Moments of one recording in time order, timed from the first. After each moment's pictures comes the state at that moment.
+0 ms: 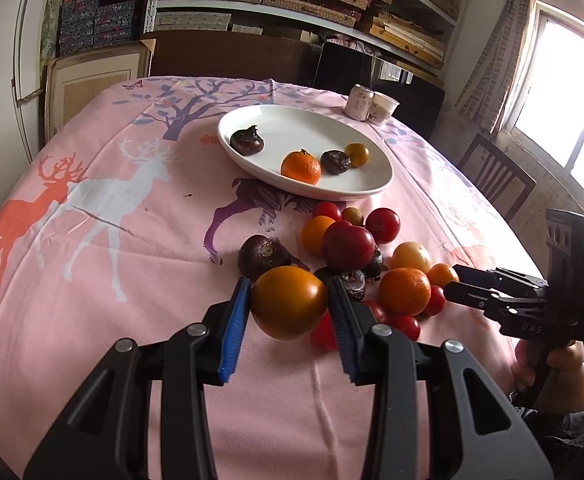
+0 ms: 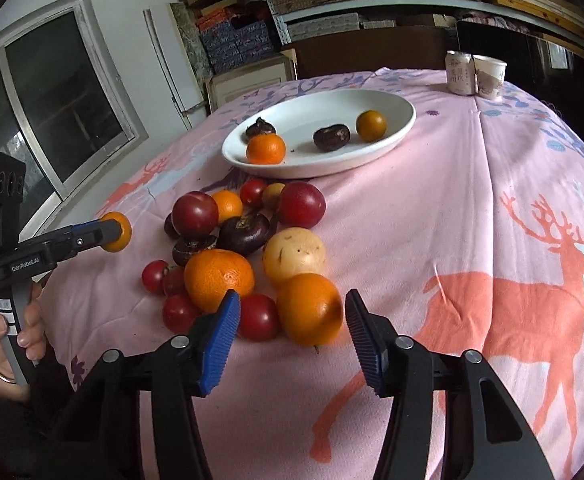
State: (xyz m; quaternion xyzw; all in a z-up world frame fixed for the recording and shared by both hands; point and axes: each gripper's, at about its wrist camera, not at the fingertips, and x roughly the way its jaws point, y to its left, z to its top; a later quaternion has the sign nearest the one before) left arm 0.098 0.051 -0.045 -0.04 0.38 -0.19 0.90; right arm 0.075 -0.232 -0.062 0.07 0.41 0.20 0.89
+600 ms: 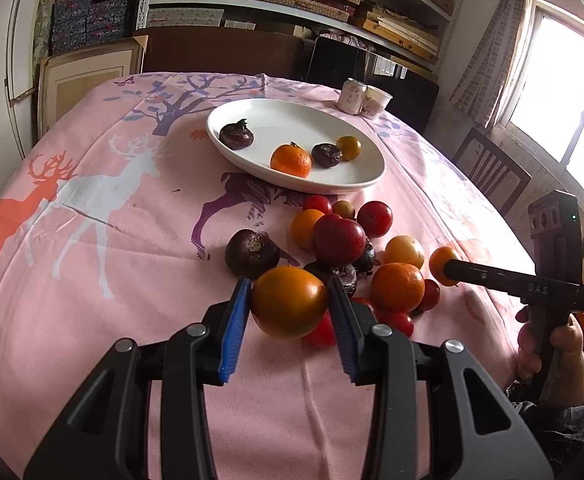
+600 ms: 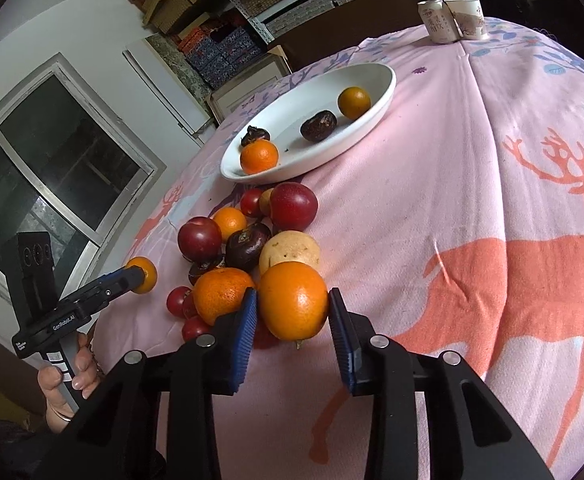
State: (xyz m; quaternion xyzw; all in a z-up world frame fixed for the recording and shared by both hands) left arm 0.099 0.045 -0.047 -0.03 0.39 -0.20 0.90; right arm 0.087 -0.264 -0.068 0.20 0.42 0.24 0.85
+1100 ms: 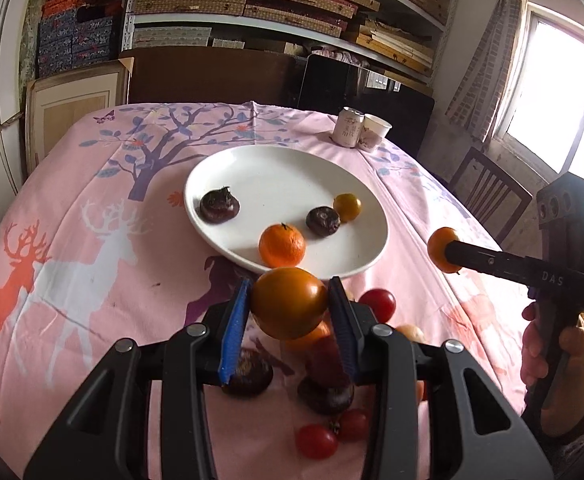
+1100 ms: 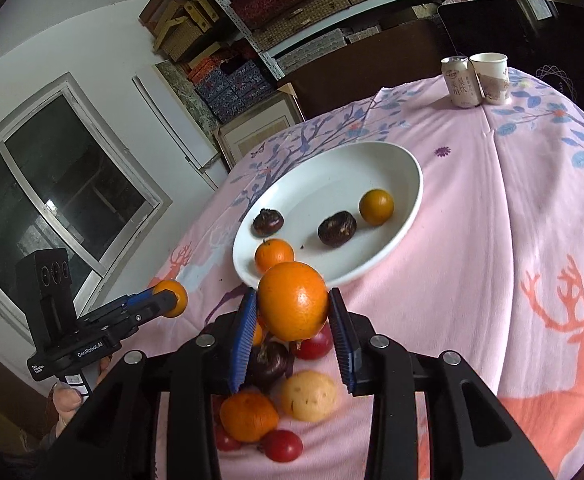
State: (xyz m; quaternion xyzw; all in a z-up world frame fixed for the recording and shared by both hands) left arm 0.182 0.020 -0.010 -0.03 0.36 -0.21 0.91; right arm 0.160 -0.264 -0.011 0.20 0.37 0.23 0.88
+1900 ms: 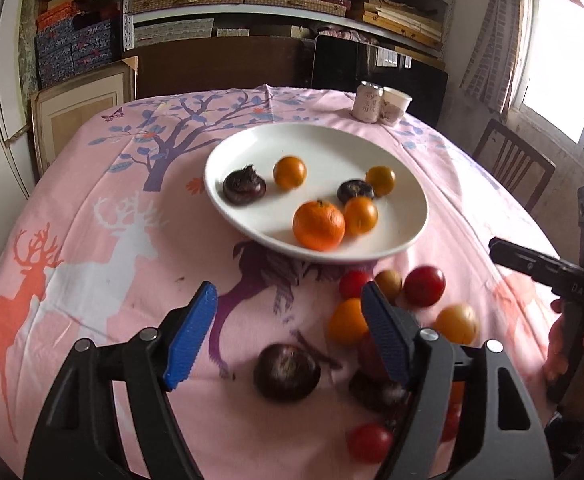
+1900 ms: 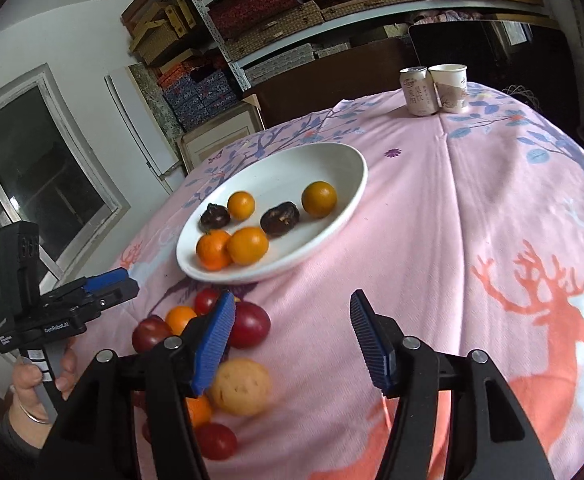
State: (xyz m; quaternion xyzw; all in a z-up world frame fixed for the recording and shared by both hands) left arm 0.185 0.025 -0.040 0.03 0.38 -0.18 0.90; right arm 0.130 -0.274 -0.045 0.16 0.35 0.16 0.91
